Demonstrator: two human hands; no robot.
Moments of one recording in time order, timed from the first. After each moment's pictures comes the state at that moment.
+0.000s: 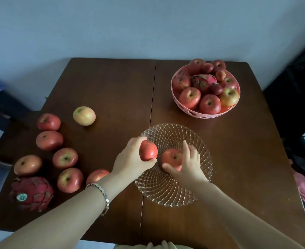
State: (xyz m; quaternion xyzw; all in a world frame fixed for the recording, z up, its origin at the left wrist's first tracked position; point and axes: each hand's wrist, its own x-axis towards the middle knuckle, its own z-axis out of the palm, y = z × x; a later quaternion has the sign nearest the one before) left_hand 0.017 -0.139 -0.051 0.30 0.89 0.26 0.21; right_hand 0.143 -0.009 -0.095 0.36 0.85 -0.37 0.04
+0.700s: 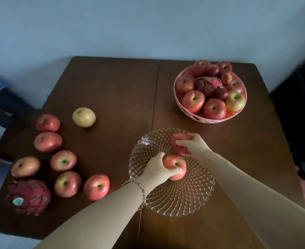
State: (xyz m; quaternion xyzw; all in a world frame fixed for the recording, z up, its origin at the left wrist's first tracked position) left_hand 0.042 -0.080 -0.093 0.20 0.84 0.26 0.44; right_hand 0.082 0.071 -0.106 0.49 0.57 -0.66 0.04
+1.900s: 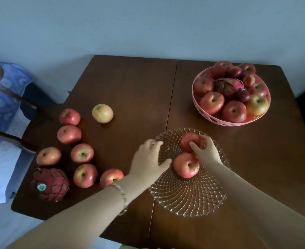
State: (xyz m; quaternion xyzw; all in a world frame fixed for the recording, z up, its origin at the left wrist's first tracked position) left_hand 0.012 -0.132 -0.062 0.33 0.91 0.15 0.17; right_hand 0.087 0.047 -0.119 0.45 0.74 -0.50 -0.03
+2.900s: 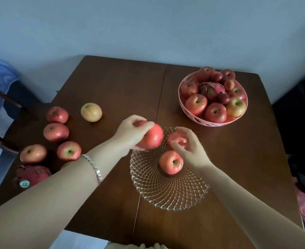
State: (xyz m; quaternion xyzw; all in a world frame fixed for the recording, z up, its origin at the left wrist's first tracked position) left_hand -0.015 -0.104 0.014 0.02 0.79 0.50 0.35; right_hand 0.111 0.027 -0.054 0.25 0.79 -0.55 -0.08
